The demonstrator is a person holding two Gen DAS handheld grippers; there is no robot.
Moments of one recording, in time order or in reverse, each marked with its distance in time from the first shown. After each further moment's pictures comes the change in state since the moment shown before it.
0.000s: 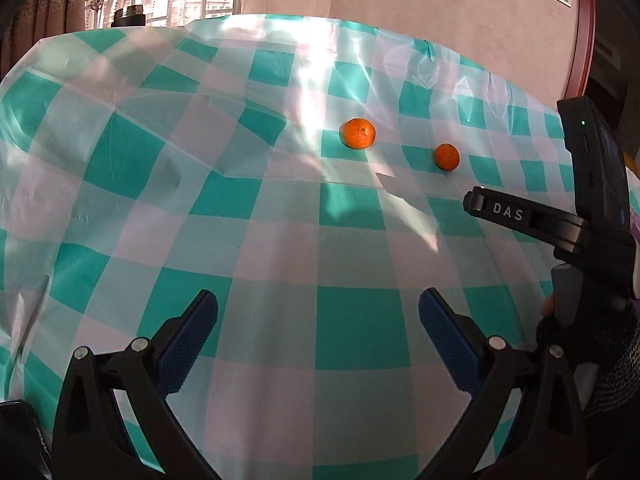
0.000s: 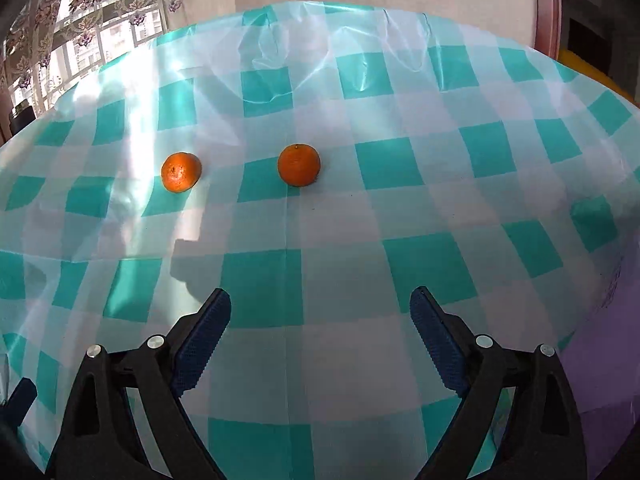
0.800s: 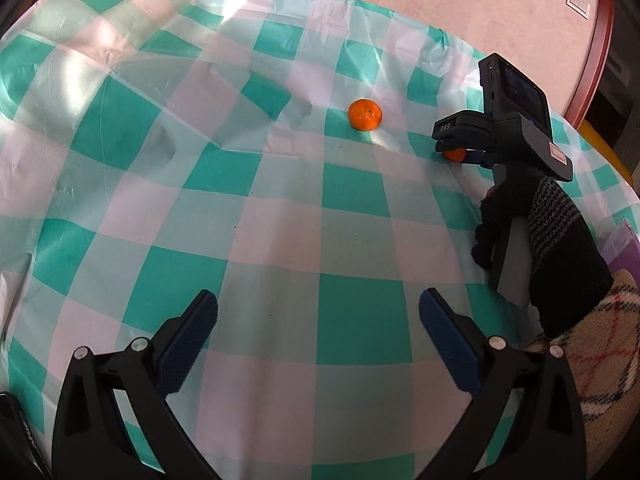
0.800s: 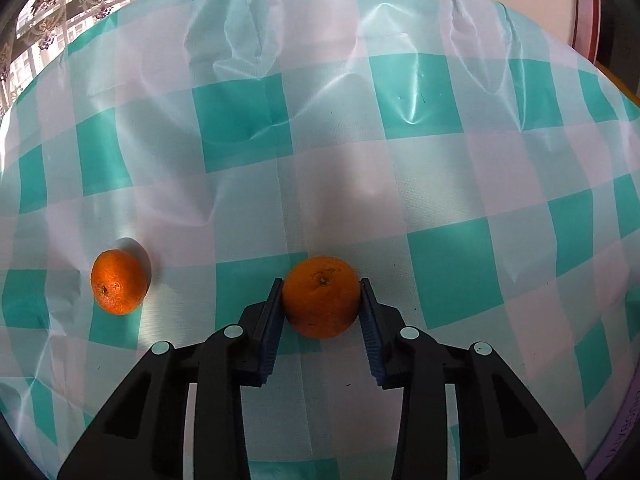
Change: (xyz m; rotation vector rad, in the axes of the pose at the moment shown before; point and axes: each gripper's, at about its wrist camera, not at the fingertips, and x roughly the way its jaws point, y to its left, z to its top) left arm 0.013 0.011 0.004 -0.068 0.093 -0.040; right arm 0.070 0.029 0.067 0.016 0.052 -0.025
